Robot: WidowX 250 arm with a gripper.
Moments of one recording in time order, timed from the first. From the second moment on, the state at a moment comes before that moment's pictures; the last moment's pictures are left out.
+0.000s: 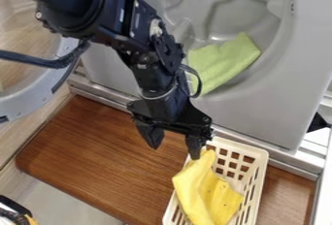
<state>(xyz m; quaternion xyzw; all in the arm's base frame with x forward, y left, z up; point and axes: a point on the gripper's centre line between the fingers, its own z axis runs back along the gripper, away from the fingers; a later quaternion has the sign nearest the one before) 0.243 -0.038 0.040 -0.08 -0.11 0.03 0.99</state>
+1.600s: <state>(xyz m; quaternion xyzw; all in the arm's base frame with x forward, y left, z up) 0.236 -0.079 -0.008 -0.04 0.01 -0.07 1.00</state>
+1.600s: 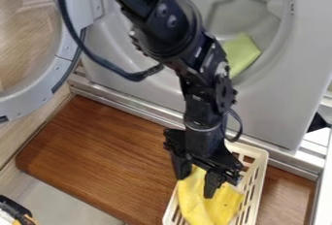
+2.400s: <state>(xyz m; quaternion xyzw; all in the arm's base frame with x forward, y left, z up) 0.250 -0.092 -0.012 -0.04 0.04 -0.12 0.99</state>
